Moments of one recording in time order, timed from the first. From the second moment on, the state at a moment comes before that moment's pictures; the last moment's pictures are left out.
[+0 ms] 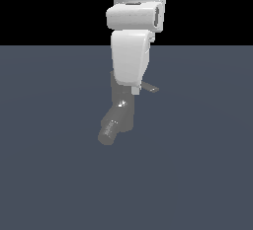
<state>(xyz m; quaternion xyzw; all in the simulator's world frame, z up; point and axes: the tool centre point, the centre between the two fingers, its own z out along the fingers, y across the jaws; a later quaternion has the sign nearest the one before) -0.127 -0.022 0.201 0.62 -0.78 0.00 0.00</state>
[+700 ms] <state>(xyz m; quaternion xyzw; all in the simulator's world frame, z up) -0.102 -0.058 0.201 0.62 -0.78 0.00 0.00</state>
